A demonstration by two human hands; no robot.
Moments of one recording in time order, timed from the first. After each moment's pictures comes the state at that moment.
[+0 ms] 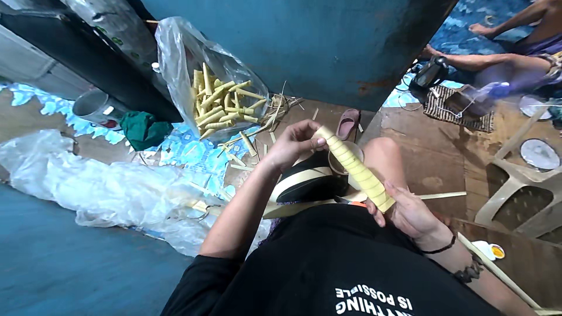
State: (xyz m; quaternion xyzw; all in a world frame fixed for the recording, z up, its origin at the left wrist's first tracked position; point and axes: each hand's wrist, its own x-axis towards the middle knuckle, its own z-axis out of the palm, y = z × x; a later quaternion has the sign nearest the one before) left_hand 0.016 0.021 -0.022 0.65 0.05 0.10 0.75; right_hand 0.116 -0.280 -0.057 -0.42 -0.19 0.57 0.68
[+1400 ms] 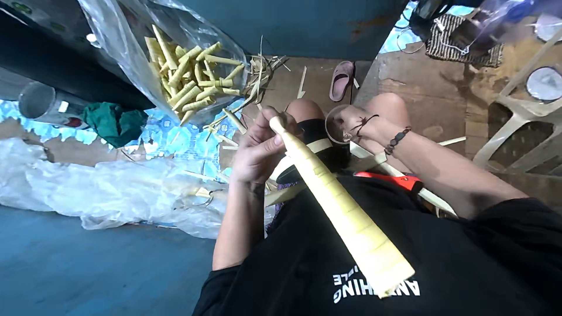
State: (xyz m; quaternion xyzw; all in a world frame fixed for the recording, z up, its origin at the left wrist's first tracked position) left_hand -0.033 0.026 -0.033 0.48 -0.04 0.15 0.86; right_hand 0.216 -0.122 -0.145 -0.80 -0.50 0.34 0.01
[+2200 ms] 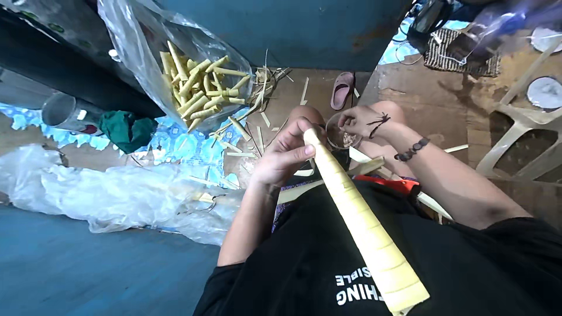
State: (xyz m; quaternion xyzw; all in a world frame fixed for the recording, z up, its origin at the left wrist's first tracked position) left_hand -0.020 -0.006 -0.030 0.49 -0.08 0.08 0.87; right_hand 0.226 -0.150 -0.121 -0.79 -0.42 0.38 0.24
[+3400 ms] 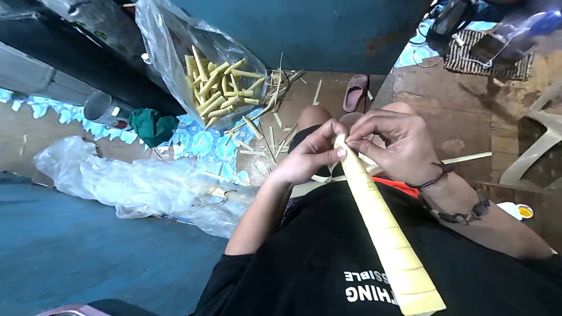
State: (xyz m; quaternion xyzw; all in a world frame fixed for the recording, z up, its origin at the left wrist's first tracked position) left_hand -0.012 -0.026 -0.019 0.59 -0.10 0.01 0.80; right_hand 0.115 -0.197 0.005 -0.60 -0.53 0.12 0.58
